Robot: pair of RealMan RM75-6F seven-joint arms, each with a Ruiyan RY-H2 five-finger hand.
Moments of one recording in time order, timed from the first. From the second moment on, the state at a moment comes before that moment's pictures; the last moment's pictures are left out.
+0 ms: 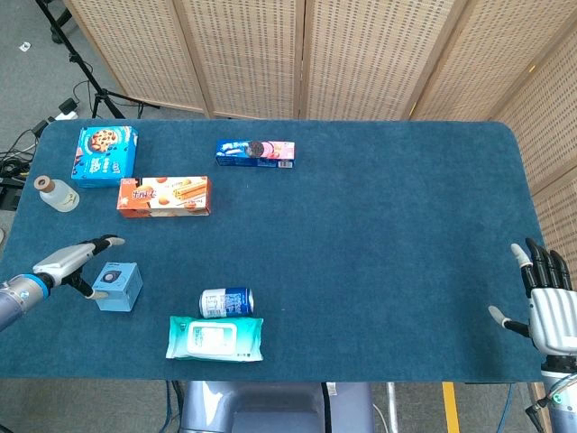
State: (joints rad) left arm -0.77 -0.98 0.20 -1.37 1.56 0.62 -0.90; right arm 0.09 -1.19 0.12 -1.49 -1.49 1.55 0.04
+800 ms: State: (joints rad) left arm -0.65 -1.09 0.03 -1.31 1.42 0.86 -0.70; right arm 0.08 -1.19 0.12 -1.49 -1.49 1.54 0.05
